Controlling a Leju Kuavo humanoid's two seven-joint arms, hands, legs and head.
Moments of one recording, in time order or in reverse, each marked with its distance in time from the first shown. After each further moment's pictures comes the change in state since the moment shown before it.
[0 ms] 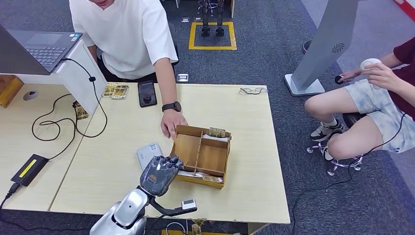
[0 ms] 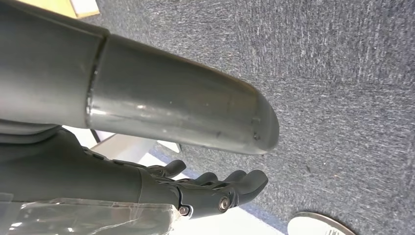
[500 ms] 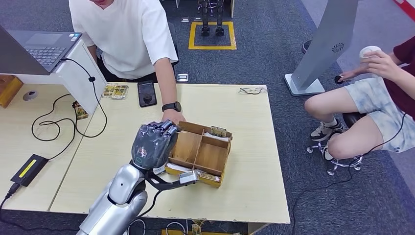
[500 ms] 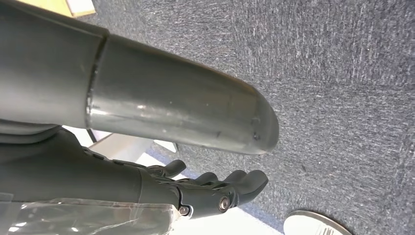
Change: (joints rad) left arm -0.104 -0.023 0.035 -0.227 0.126 0.026 -0.027; right arm -0.006 0.000 0.002 0.015 0.000 -0.015 -0.013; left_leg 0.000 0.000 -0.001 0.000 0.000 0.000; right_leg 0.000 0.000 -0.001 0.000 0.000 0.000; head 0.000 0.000
